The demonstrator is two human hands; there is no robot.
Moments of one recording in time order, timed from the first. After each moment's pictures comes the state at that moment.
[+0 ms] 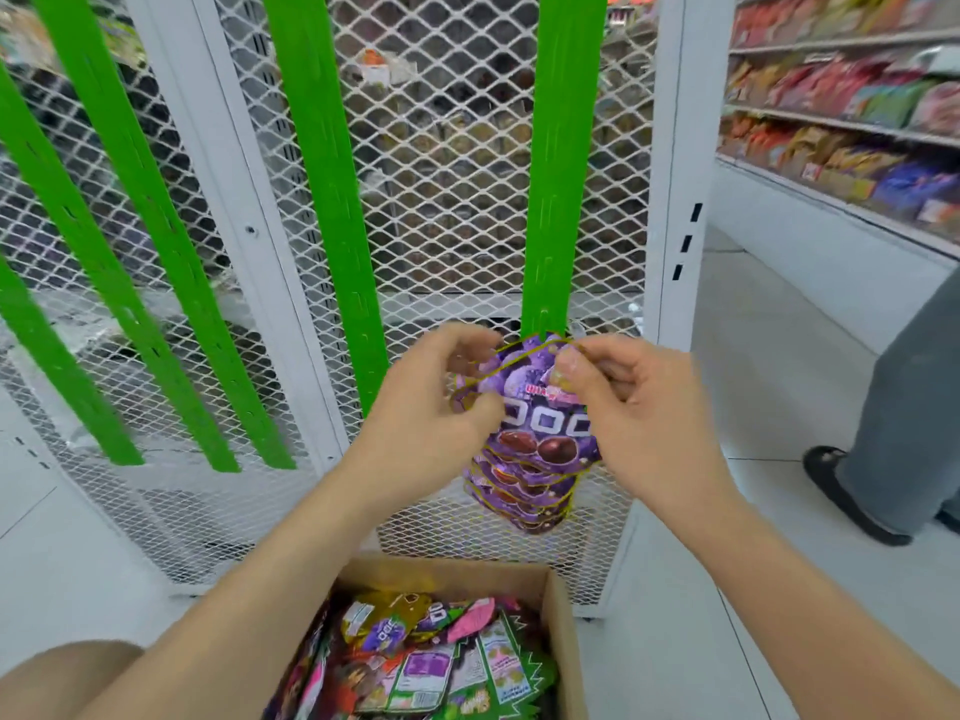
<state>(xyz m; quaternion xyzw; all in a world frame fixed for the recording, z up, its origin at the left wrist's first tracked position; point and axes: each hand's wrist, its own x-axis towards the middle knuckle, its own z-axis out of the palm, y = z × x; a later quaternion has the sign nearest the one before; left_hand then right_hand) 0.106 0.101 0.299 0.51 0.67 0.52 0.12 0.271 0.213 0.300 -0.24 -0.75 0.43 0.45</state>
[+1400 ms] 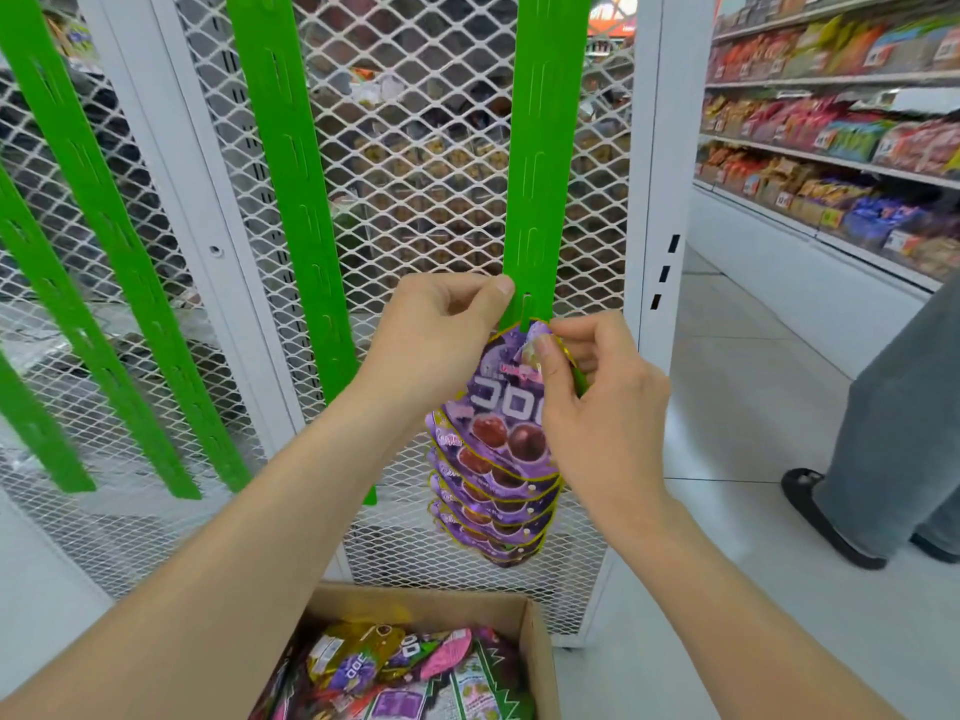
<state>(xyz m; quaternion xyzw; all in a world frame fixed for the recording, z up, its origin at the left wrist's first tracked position) 0.106 0.158 0.358 0.48 0.65 0.57 0.13 0.244 0.224 0.309 -0.25 -0.75 0.18 0.58</state>
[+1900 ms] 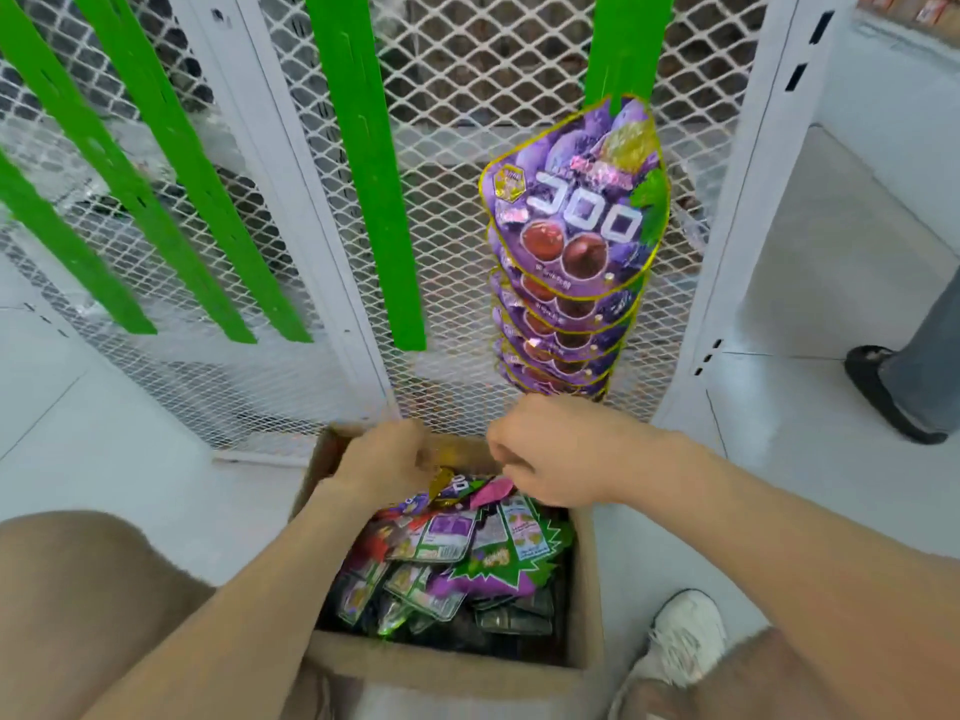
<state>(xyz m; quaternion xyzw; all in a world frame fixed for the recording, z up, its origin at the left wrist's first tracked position) 0.045 0.046 0.088 0.47 0.86 0.02 0.18 0.239 0.172 0.201 -0.07 -0.99 0.05 -0.13</state>
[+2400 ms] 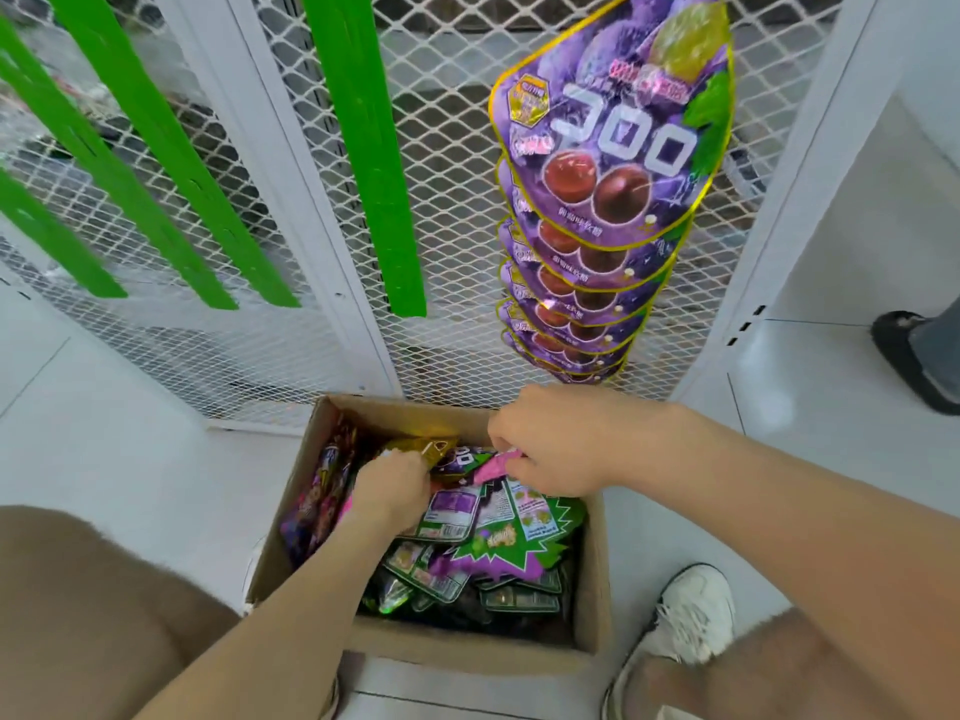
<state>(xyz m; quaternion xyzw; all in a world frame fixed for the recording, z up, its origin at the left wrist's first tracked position) 0.054 0.033 -0.027 0.45 0.88 -0.05 0.14 0.218 0.179 0.174 -0.06 -0.97 0.05 -0.22</state>
